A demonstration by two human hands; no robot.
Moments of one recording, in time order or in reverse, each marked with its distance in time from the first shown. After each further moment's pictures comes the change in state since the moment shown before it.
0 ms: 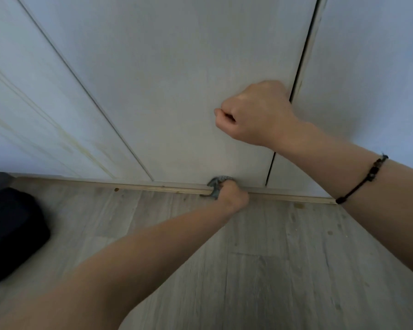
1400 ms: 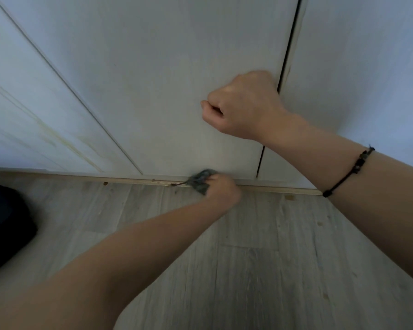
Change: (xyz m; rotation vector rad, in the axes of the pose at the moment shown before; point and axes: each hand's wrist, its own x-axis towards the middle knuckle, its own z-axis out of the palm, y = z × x) left_hand 0.013 -0.013 0.030 0.313 0.152 0.051; right_hand -0.007 0.001 0.010 0.038 0.076 -0.027
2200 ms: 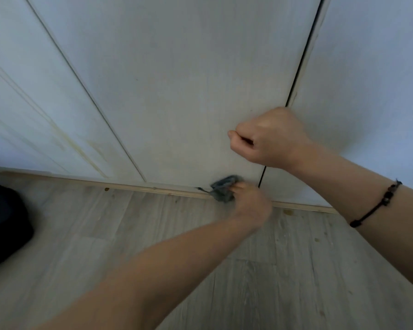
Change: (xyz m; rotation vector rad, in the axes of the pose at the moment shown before) left_hand -0.004 0.047 0.029 0.036 -0.002 0.007; right_hand -0.032 0.005 -0.020 0.180 0.003 -0.079
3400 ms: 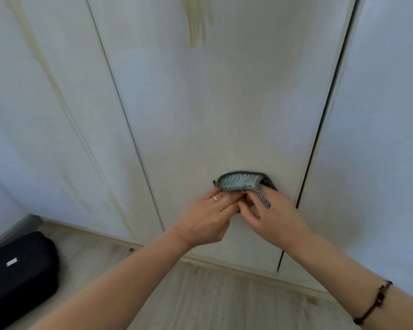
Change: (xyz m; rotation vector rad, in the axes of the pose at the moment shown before) left_hand -0.052 -0.067 -0.262 0.473 0.740 1.270; right_hand 0.035 -0.029 -0.022 0.090 0.137 0.145
